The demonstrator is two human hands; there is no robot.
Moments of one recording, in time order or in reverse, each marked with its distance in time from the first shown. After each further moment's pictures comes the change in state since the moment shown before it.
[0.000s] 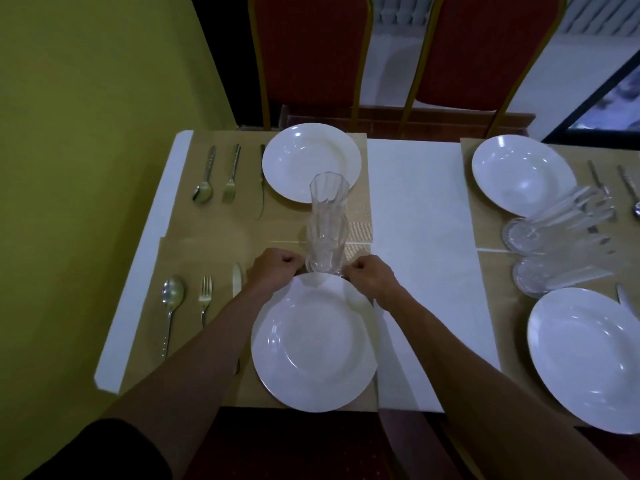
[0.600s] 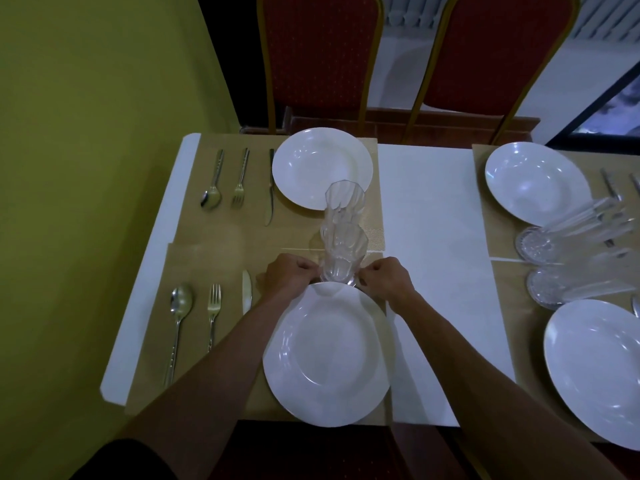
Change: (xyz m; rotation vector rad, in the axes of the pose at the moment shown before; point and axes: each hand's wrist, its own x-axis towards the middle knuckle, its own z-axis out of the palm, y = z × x) left_hand 0.003 0.006 0.004 -0.069 0.028 -0.044; right_hand 0.005 -0.010 -0.003 0.101 0.095 0.072
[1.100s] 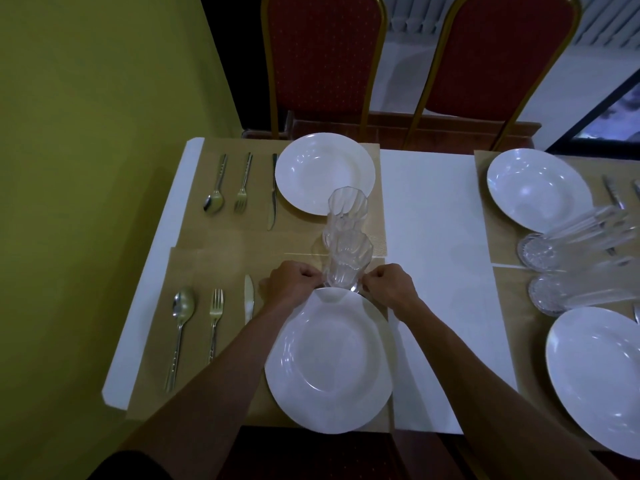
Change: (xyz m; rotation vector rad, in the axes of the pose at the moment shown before) left_hand -0.006 -0.002 0.000 0.045 -0.038 0.019; right_hand 0.000 0.001 -0.001 -0.022 0.007 0.003
